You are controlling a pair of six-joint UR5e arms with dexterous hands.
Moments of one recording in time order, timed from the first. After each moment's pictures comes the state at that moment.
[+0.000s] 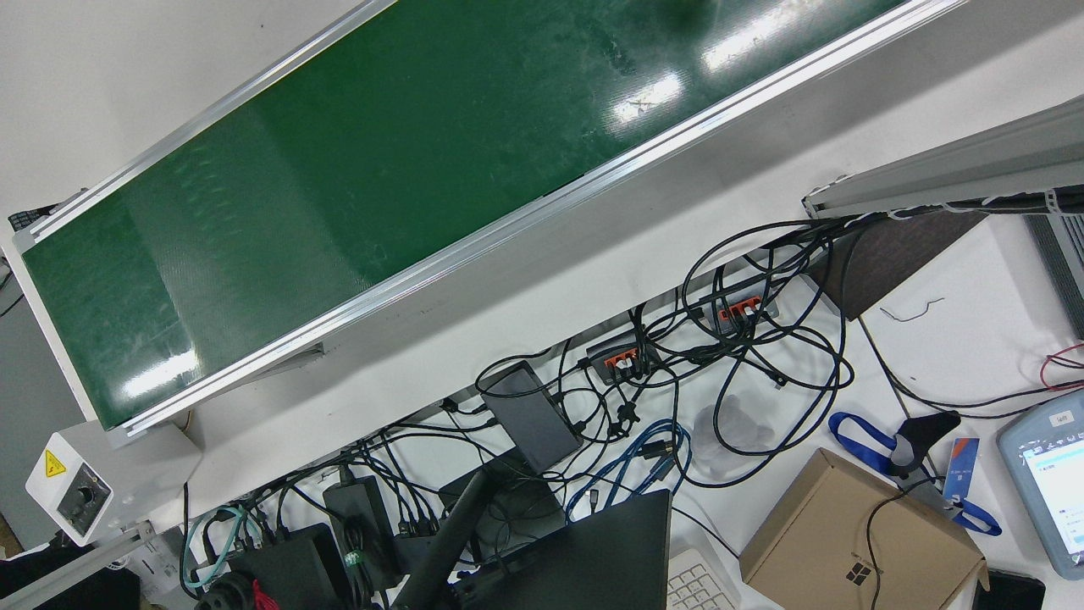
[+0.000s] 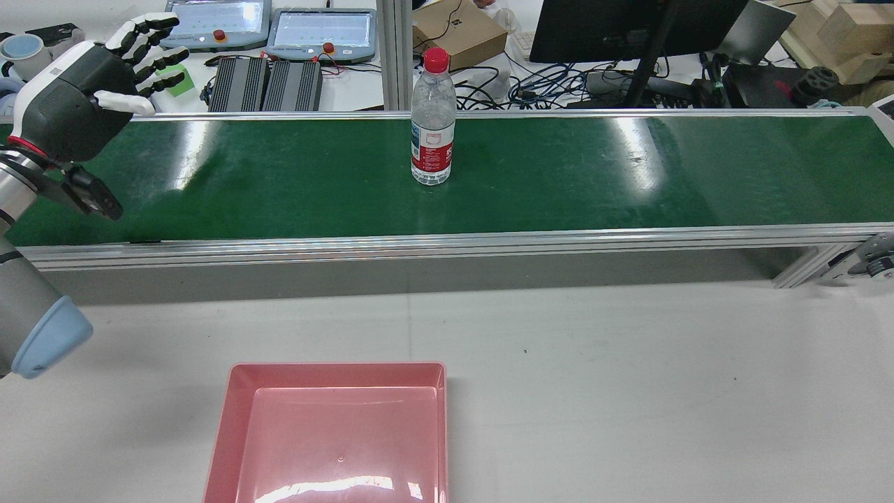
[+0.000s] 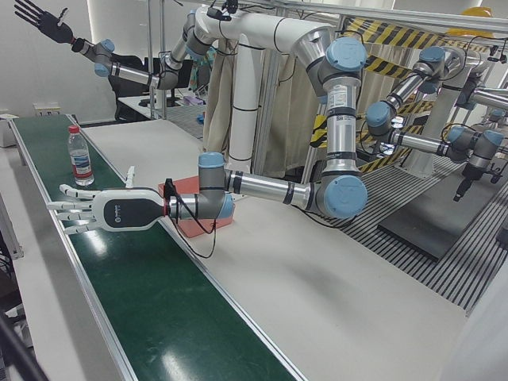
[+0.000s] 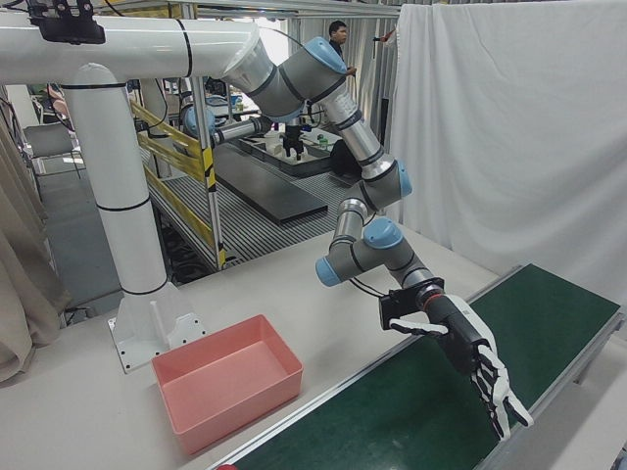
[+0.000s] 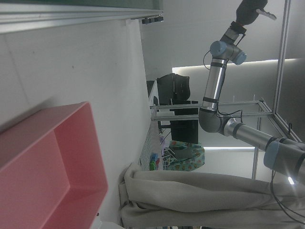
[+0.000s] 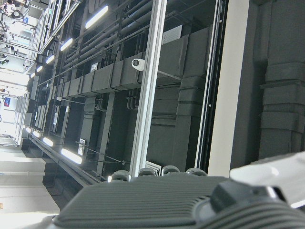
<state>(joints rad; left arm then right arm) -0.97 -1.99 -1.72 0.23 1.26 0.32 1.96 -1.51 1.49 -2.61 -1.55 -0.04</state>
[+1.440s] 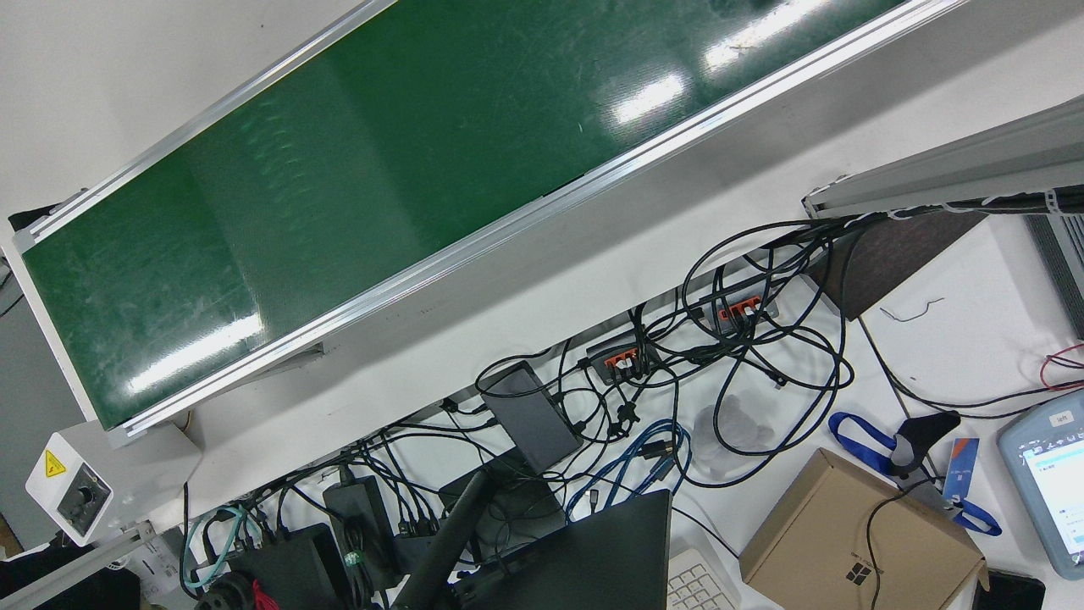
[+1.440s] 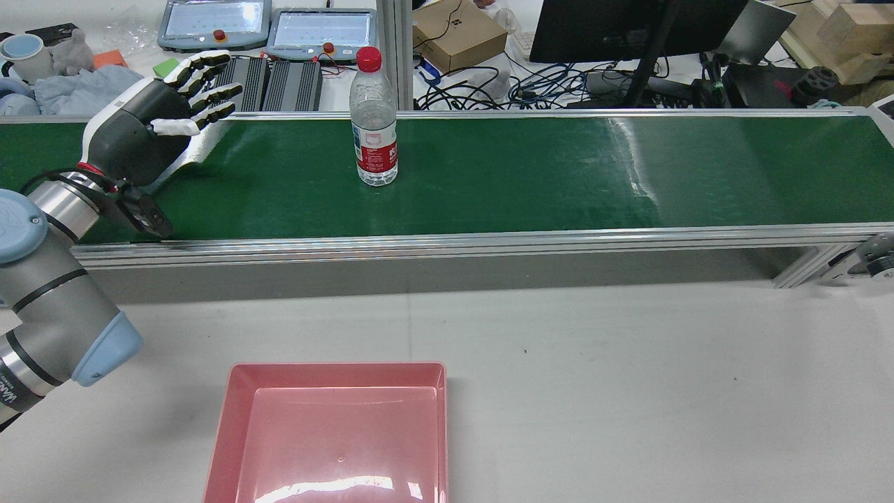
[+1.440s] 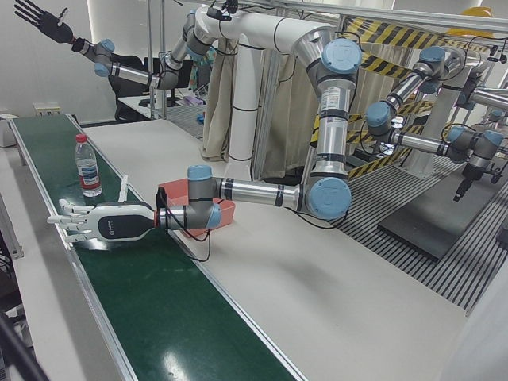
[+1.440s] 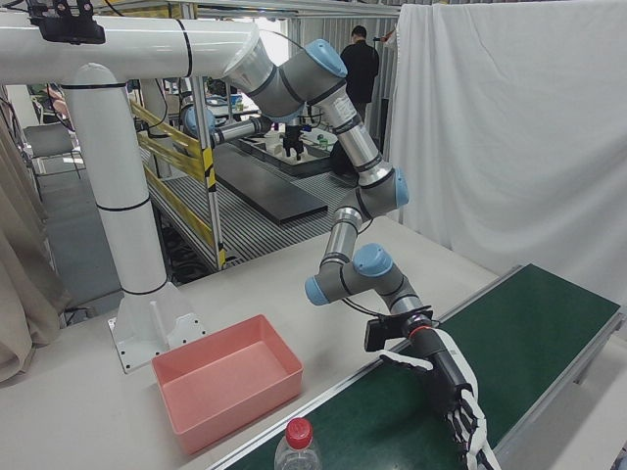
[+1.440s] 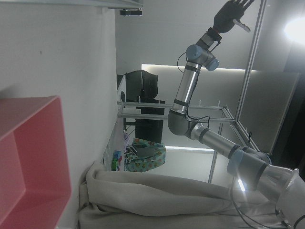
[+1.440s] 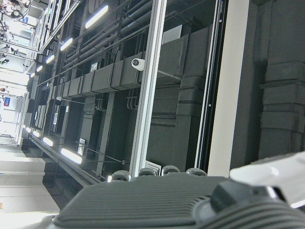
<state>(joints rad) -0.89 -2.05 -1.61 0.25 1.25 0.16 1.96 -1.51 1.49 -2.61 -1.55 -0.04</state>
